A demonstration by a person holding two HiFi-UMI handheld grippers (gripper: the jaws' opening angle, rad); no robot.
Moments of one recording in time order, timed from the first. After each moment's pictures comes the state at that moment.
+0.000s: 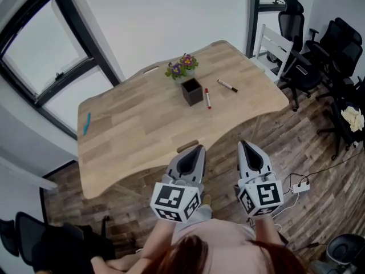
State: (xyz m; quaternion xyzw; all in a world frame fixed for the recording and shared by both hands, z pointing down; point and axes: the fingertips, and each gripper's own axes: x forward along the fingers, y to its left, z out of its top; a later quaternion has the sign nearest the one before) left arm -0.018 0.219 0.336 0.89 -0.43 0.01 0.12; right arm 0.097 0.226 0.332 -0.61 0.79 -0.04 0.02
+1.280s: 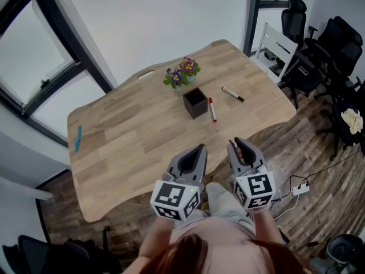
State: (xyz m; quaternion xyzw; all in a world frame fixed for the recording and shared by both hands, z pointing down) left arm -0.038 0.092 0.361 0.91 -0.39 0.02 0.14; right arm 0.056 0.085 0.385 -0.60 0.79 -0.06 -0.07
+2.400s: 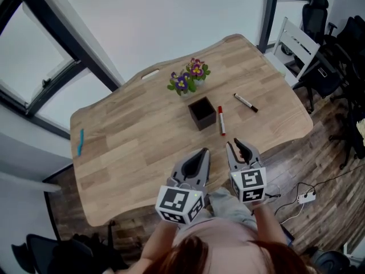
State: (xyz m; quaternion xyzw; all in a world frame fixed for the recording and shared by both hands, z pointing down) left arm -0.018 -0.009 0.401 0.88 -0.43 0.05 0.17; right arm 0.068 -0.037 0.478 -0.56 0.80 -0.12 -0.14
